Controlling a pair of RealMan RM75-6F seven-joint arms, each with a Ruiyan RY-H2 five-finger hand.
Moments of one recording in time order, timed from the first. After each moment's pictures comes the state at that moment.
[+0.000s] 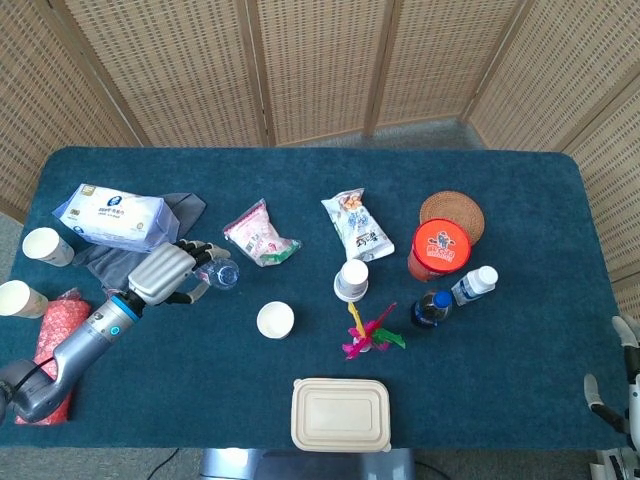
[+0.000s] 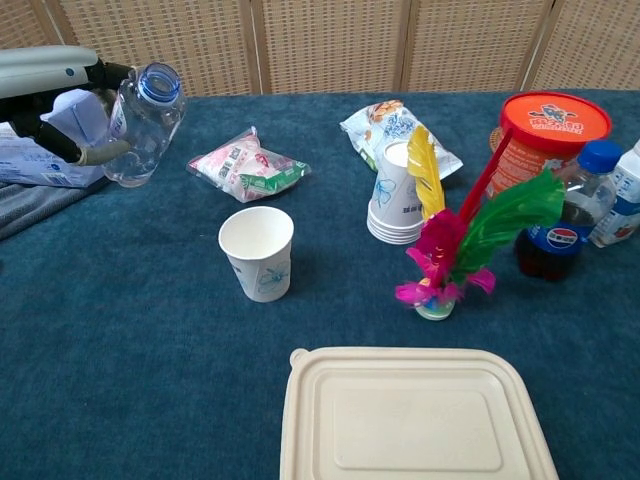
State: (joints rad) left arm -0.71 -1.29 -0.04 -1.36 1.65 1.03 -0.29; right arm -0.14 -1.02 0.05 -1.84 -1.50 1.67 0.02
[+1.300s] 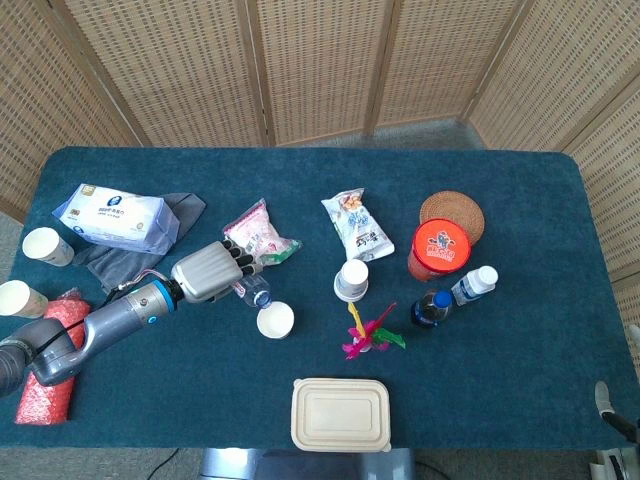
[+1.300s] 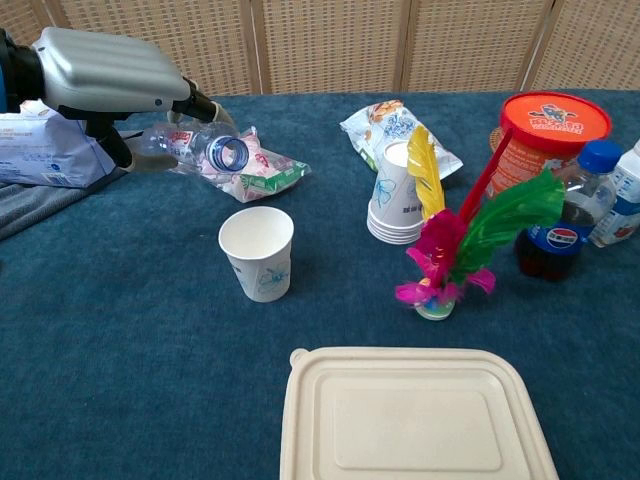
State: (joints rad) left arm -0.95 -1.21 -0.01 -1.42 1.72 0.78 0.03; right arm -0.17 -1.04 0.05 -1.78 -1.50 1.70 0.09
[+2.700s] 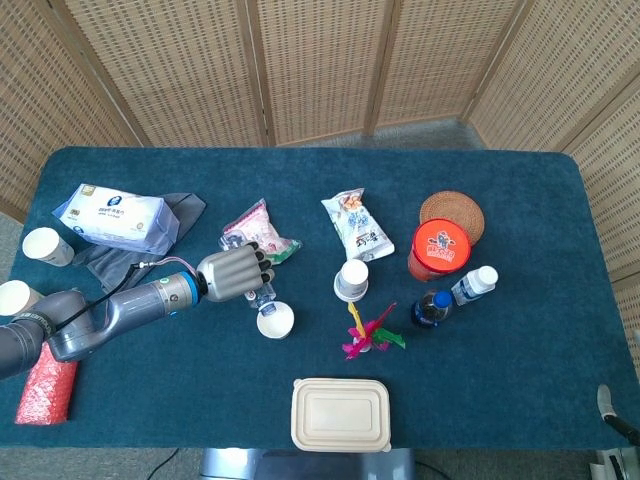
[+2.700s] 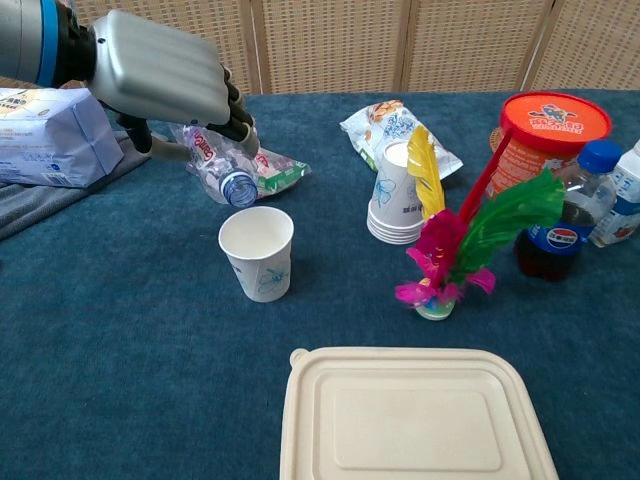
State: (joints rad) left arm -1.15 -1.16 0.02 -1.48 1.77 0.58 0.31; right arm -0.18 -1.08 0.06 -1.72 -1.49 1.69 0.17
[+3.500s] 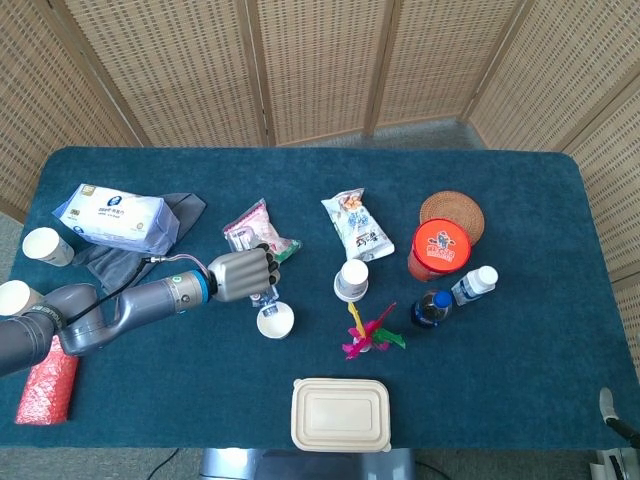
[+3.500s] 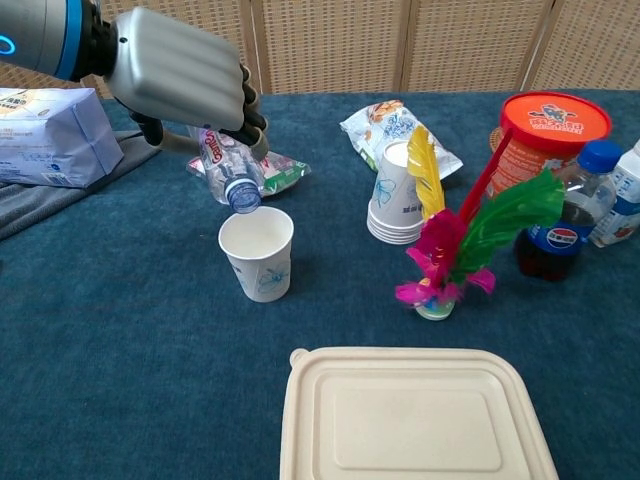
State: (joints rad) left arm -1.22 -1.16 0.02 -1.49 1.78 0.52 0.40; right arm -0.19 -1.10 0.06 -1.68 -1.48 1.69 0.20
